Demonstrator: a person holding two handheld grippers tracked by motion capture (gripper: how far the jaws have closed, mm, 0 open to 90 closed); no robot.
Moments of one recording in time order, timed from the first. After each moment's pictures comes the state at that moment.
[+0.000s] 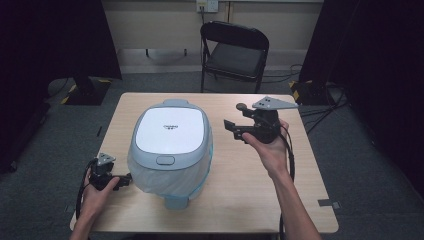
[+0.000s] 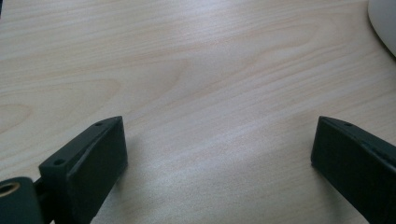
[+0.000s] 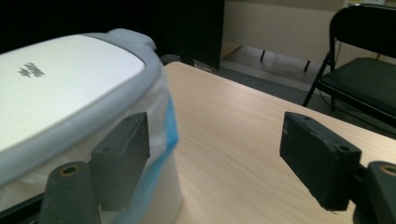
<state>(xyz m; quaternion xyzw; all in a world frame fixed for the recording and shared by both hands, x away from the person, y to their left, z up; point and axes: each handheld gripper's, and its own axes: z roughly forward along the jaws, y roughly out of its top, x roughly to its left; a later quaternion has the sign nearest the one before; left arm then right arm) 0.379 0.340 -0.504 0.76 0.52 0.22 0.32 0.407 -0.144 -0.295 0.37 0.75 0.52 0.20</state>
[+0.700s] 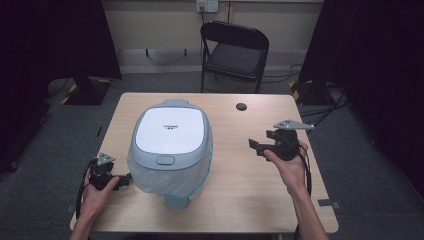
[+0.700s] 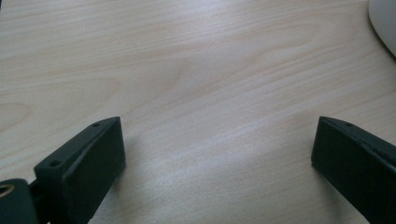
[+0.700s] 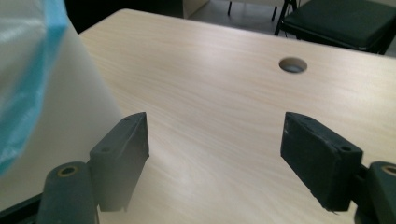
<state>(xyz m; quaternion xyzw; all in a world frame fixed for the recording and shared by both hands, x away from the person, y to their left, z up) 0.379 0.340 -0.504 0.75 0.53 0.22 0.32 0.403 -0.206 -0.366 0.45 0.75 0.45 0.20</state>
